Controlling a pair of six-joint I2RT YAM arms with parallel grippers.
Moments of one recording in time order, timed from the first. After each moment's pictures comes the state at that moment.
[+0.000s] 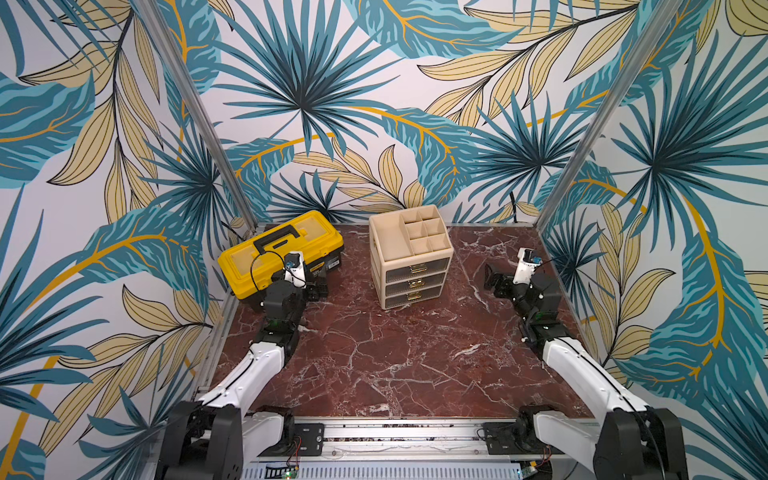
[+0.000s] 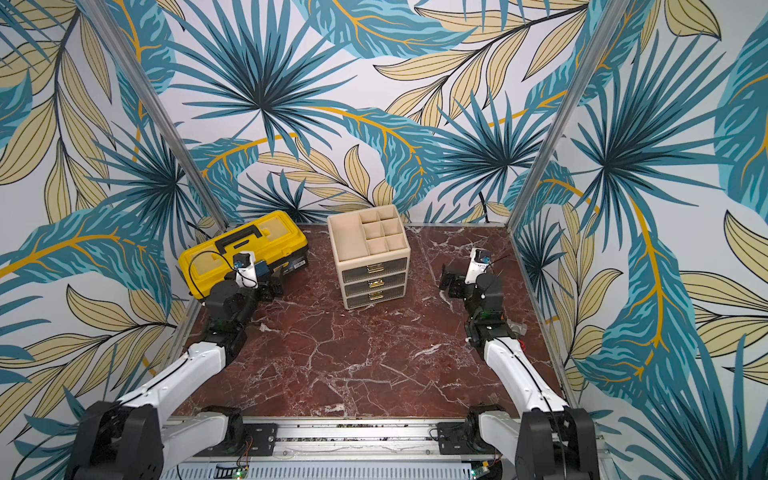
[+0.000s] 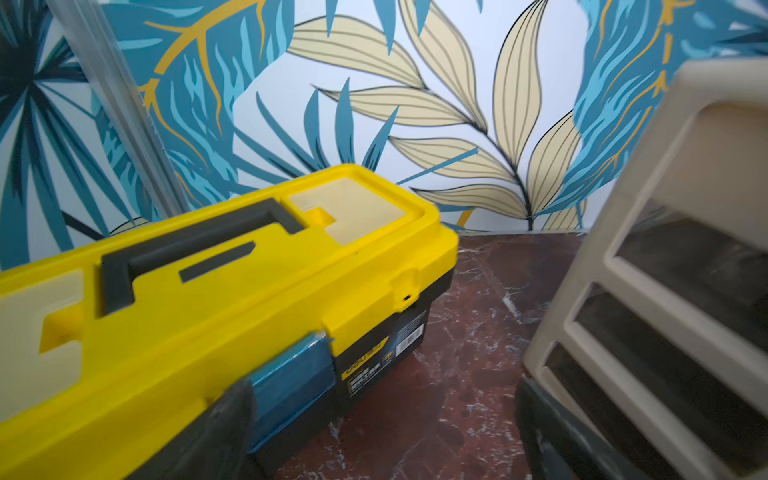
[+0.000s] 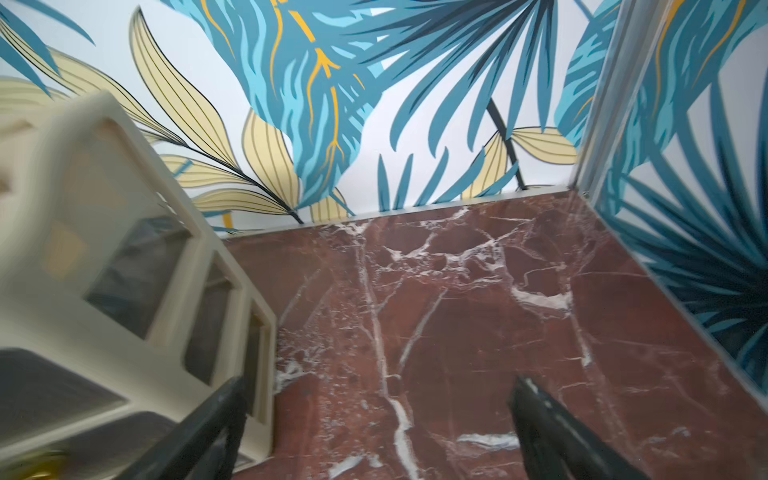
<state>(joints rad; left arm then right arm) -0.15 1.08 0.57 0.37 -0.04 -0.08 0.02 1.08 0.64 0.20 -0.04 0.27</state>
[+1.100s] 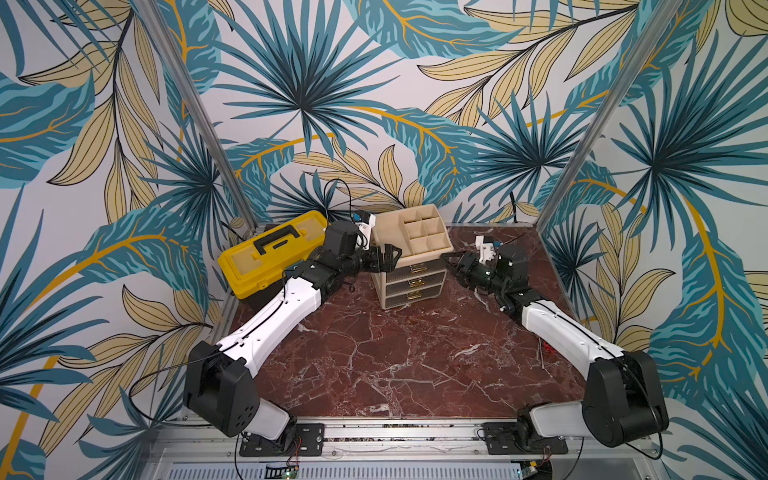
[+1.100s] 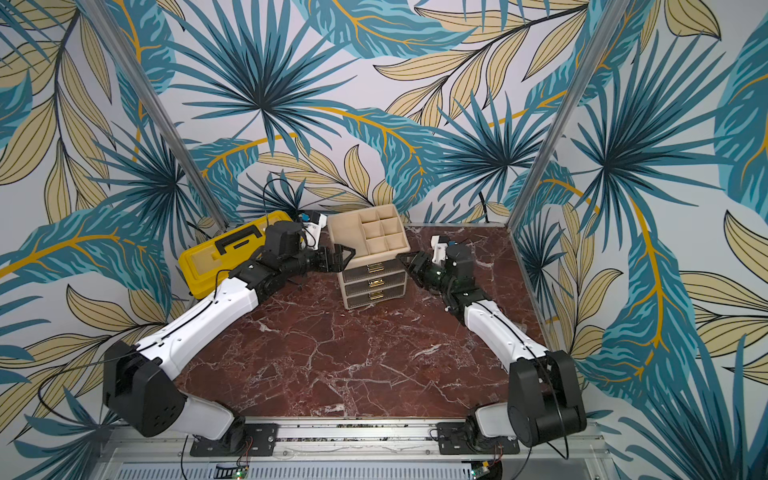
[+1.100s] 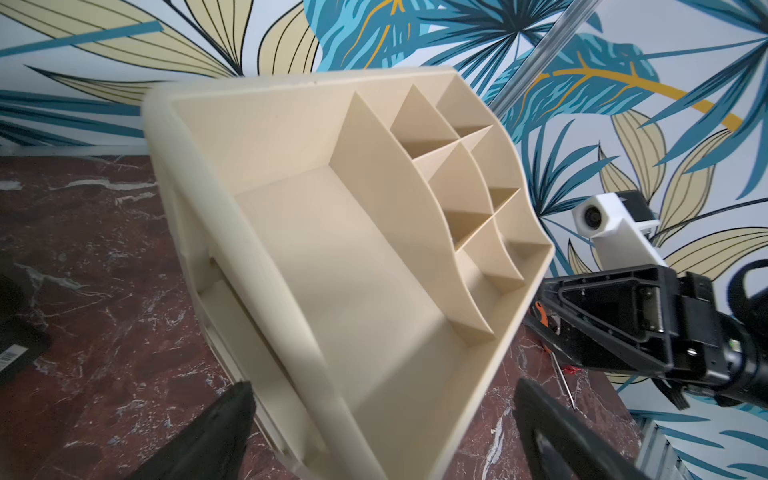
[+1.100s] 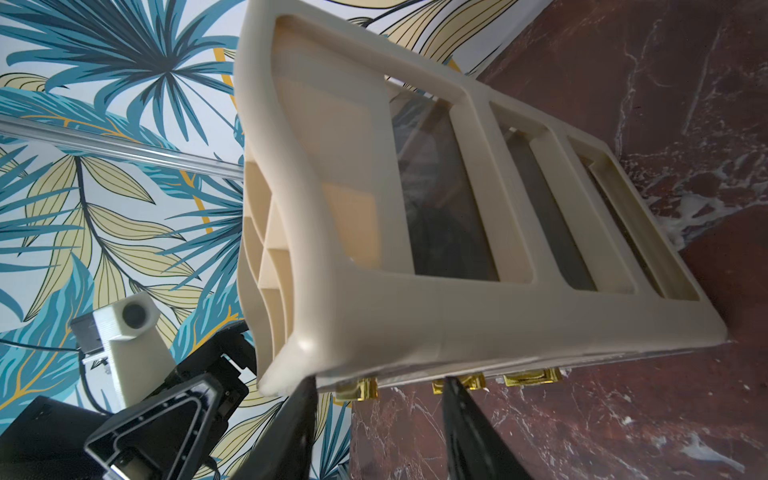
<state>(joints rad) -0.47 1.52 1.32 -0.28 0.24 -0.42 0.20 1.41 0.91 0.20 -0.54 1.06</state>
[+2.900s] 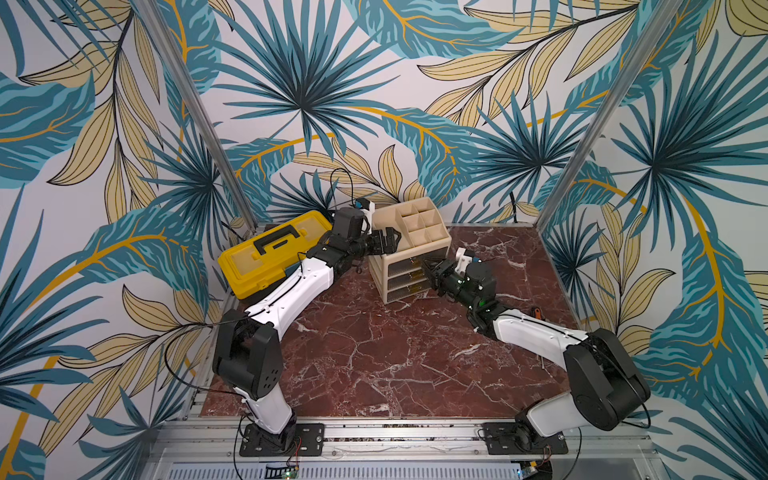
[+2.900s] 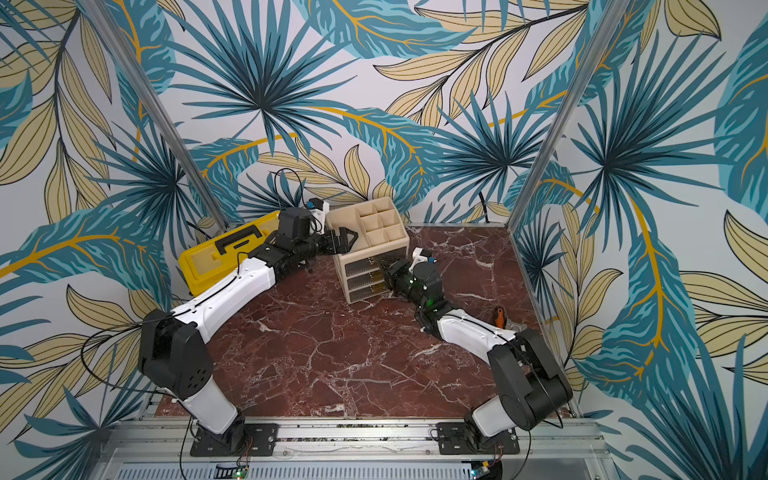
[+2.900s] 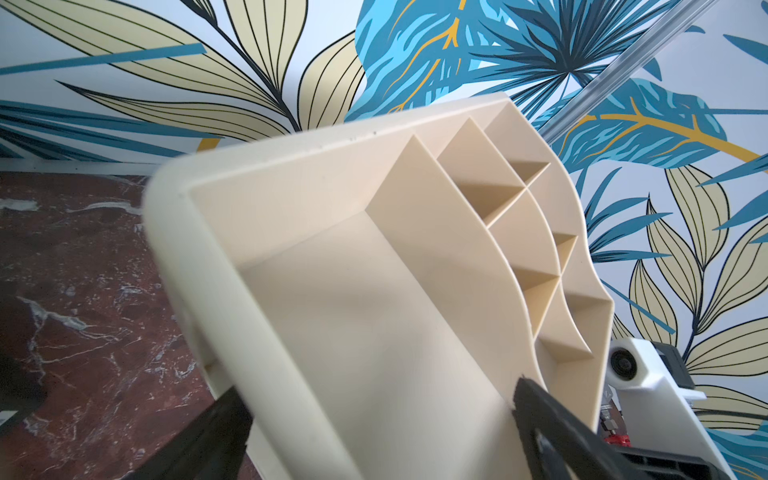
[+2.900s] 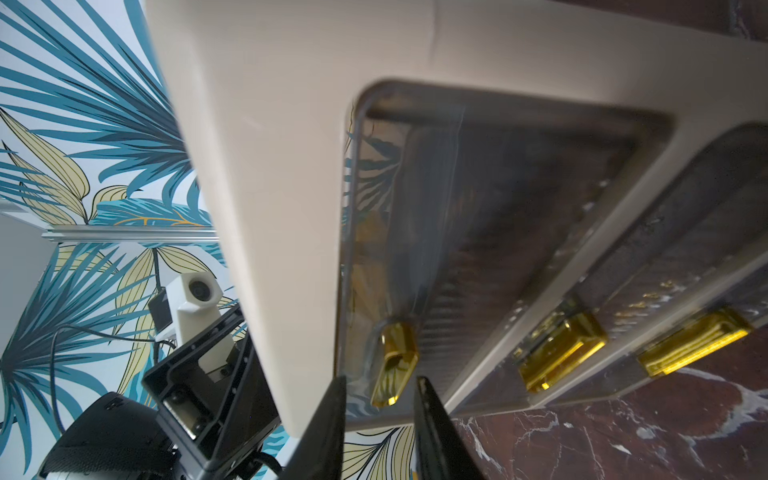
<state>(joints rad) -0.42 1.70 1.47 -0.23 0.22 -0.47 0.46 1.51 0.78 0.61 -0.16 1.44</state>
